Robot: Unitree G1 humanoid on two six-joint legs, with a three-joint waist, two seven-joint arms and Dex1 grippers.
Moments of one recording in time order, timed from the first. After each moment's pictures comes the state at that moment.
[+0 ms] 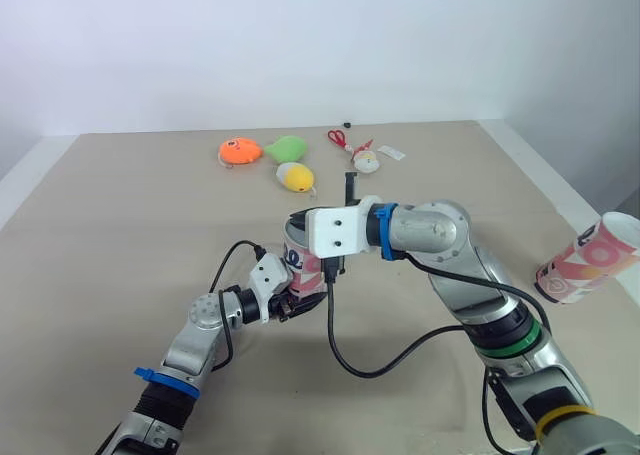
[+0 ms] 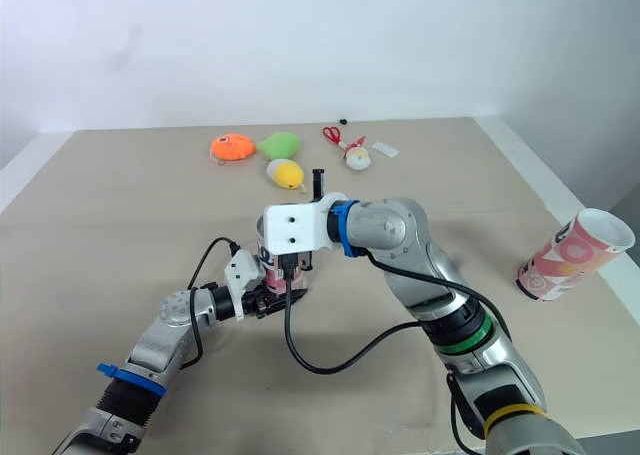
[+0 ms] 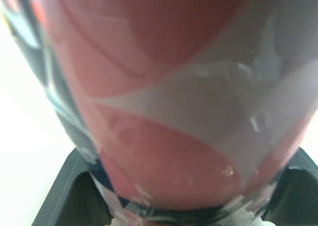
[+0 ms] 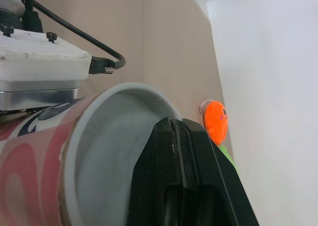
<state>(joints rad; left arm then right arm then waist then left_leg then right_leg) -0.26 0.25 -0.23 0.15 -0.15 0.05 -0.83 -0.72 -0.46 0.39 -0.28 -0.29 0.25 0.99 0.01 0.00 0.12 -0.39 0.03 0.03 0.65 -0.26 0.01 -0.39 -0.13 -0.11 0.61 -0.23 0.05</state>
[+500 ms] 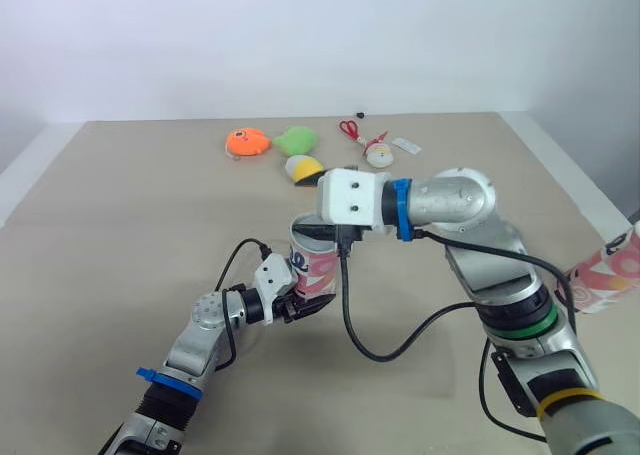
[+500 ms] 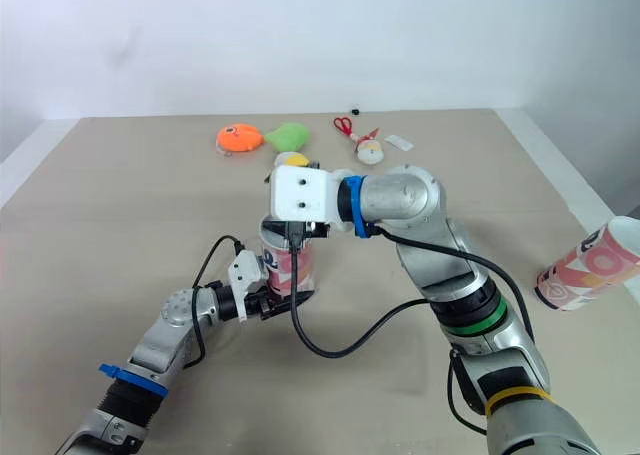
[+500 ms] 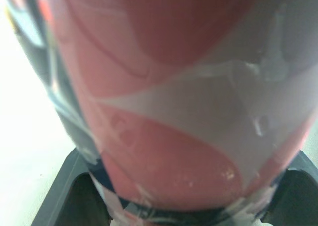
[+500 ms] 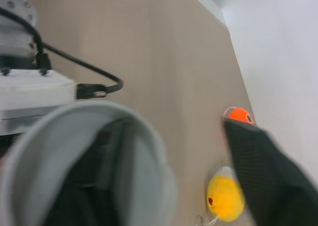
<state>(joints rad) -0.26 0.24 -0.25 0.12 -0.16 0.03 -0.86 -0.85 -0.49 0.31 -0.32 -0.10 0.48 1.11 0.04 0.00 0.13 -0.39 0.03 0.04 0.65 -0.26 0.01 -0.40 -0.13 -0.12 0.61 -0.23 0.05</state>
